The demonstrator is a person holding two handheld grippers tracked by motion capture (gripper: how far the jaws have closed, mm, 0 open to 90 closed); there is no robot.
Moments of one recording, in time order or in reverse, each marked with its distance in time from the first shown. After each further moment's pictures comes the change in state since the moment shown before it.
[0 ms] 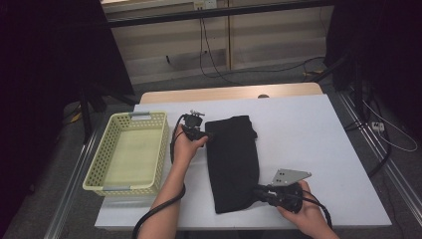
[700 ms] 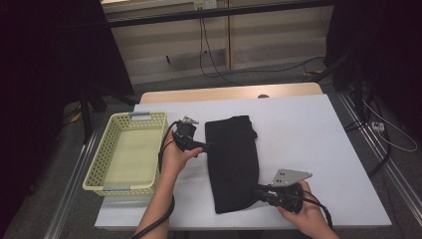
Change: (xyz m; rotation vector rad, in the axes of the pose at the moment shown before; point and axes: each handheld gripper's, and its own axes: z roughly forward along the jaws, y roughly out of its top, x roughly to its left) left arm -0.011 -0.022 -0.050 -0.040 -0.061 0.071; right arm 0.002 0.002 -0.003 -0.004 -0.009 -0.008
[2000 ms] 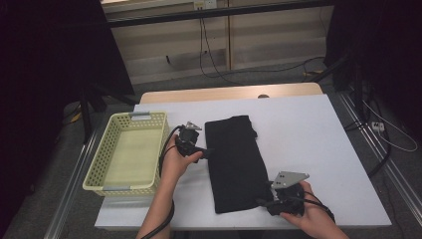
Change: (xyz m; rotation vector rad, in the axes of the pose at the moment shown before) left arm -0.015 -0.011 -0.006 0.048 -0.027 0.062; right arm -0.004 -0.011 0.001 0.129 -0.057 -0.024
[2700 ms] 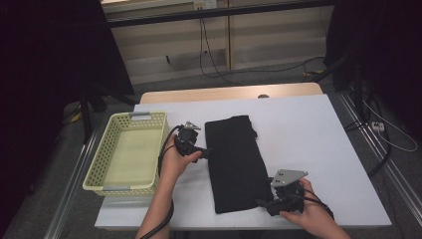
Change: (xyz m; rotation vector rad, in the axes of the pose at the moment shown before) left arm 0.004 0.000 -0.002 -0.002 -0.011 -0.002; right arm -0.006 0.002 0.003 0.007 0.006 -0.017
